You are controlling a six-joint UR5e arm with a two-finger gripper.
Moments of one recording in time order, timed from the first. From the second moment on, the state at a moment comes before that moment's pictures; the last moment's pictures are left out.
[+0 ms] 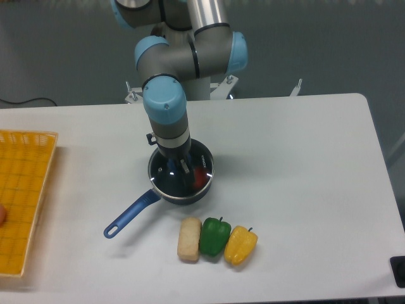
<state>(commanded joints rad) 2.31 -1.82 -1.82 -1.09 1.59 1.41</state>
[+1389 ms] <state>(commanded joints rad) 2.31 -1.81 -1.86 -1.06 1.58 1.46</state>
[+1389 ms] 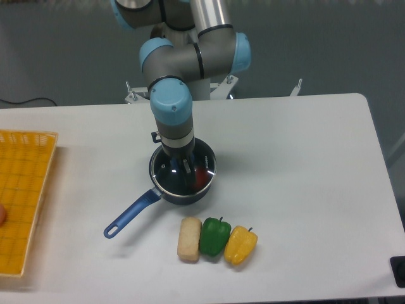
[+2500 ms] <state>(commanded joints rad) 2.33 -1.77 -1.87 -1.06 1.60 1.47</state>
